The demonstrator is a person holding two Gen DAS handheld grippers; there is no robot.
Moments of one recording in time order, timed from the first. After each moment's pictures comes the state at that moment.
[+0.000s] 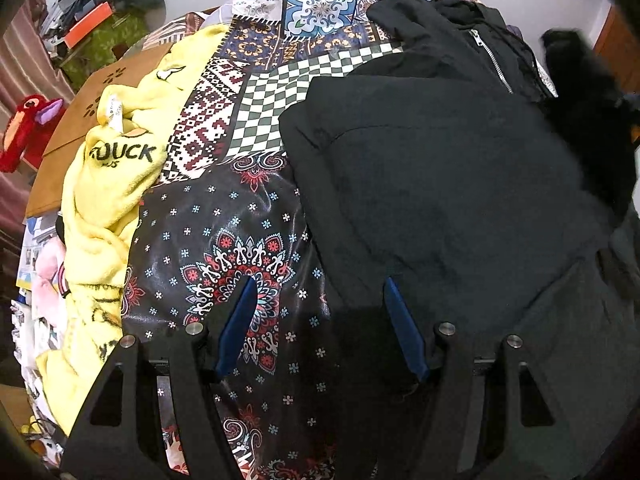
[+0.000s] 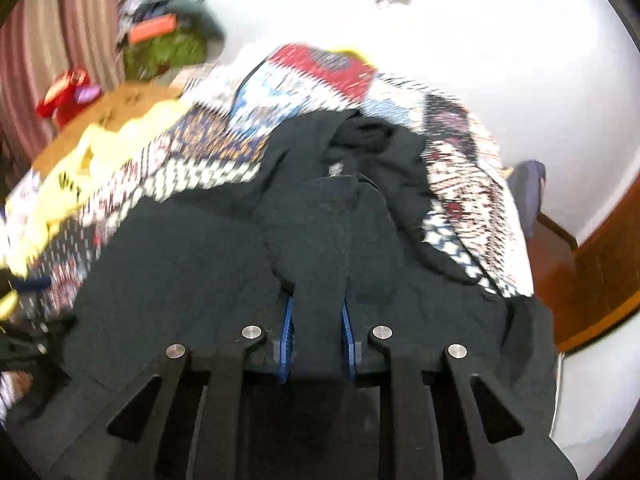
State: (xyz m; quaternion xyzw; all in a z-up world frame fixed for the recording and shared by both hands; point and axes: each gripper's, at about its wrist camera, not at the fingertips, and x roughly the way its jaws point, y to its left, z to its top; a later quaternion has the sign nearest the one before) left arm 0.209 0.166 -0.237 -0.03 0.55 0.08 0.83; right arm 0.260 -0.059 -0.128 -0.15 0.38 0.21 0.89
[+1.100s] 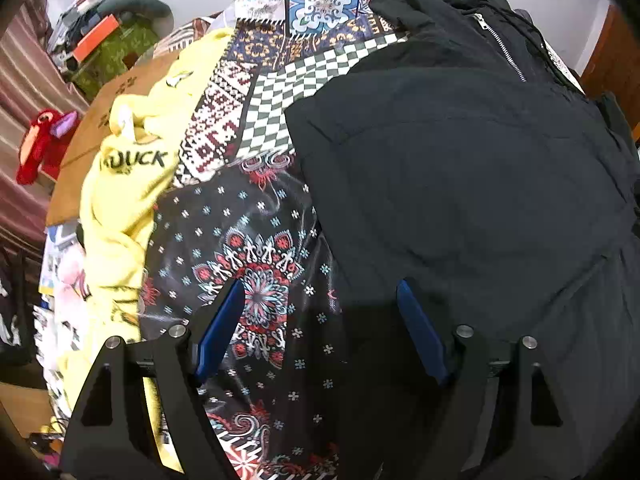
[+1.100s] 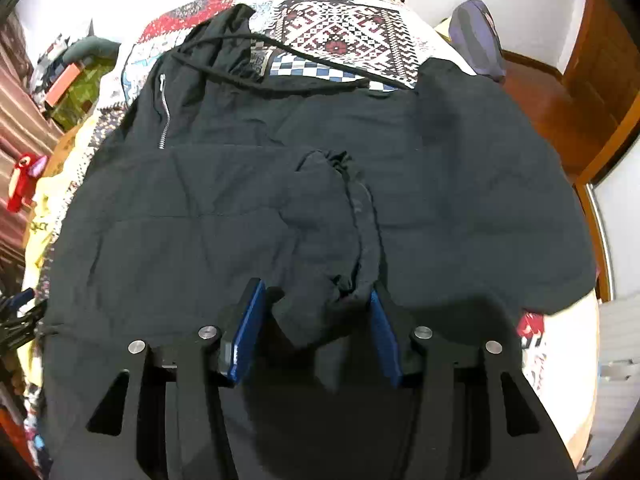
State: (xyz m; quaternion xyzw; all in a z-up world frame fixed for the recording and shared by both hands) left arm 0.213 0.154 -0.236 0.01 0.56 0.11 0.82; right arm 0.252 -0.223 -0.205 0.04 0.53 0.14 0.83
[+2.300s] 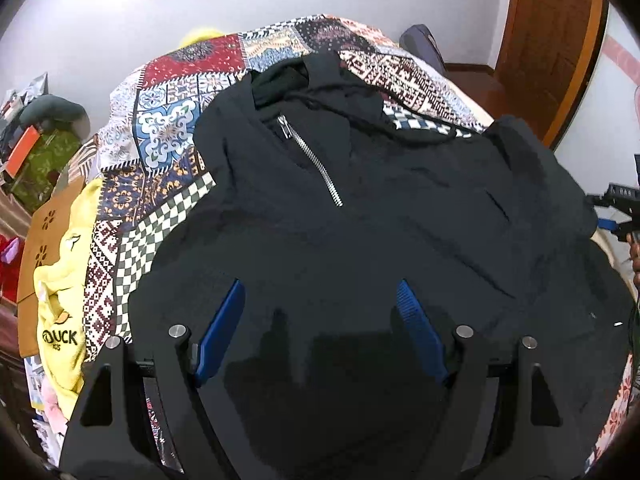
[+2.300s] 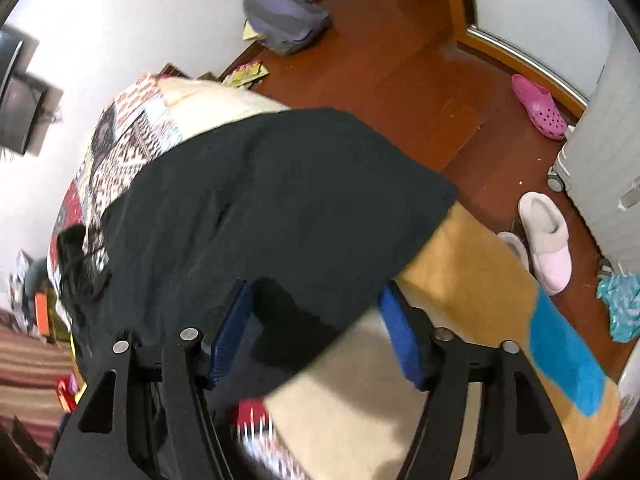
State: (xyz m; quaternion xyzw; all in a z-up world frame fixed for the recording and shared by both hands) left arm 0.326 -0.010 -0.190 0.07 0.49 -0.03 0.87; right arm 0.290 -0.446 -0.259 0.35 0.50 -0.05 0.79
